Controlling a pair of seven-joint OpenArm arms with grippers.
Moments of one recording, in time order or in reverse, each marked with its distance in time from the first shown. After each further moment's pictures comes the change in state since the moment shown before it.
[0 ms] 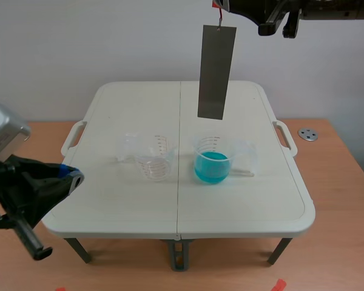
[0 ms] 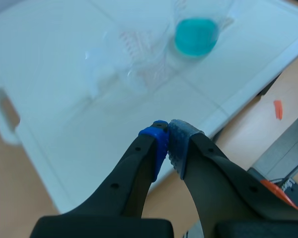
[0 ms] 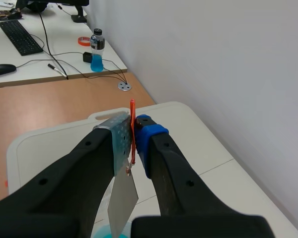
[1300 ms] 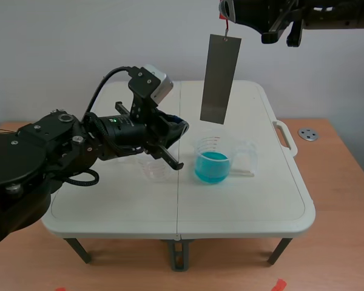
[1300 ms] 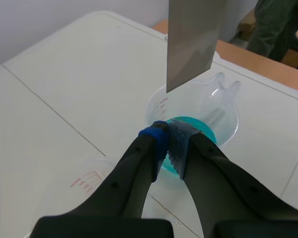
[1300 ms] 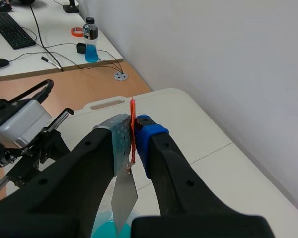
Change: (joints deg) left arm -46.3 19.7 27.7 -42.8 8.9 1.0 -7.4; right arm 0.0 0.0 0.0 -2.9 0.0 0.0 -0.9
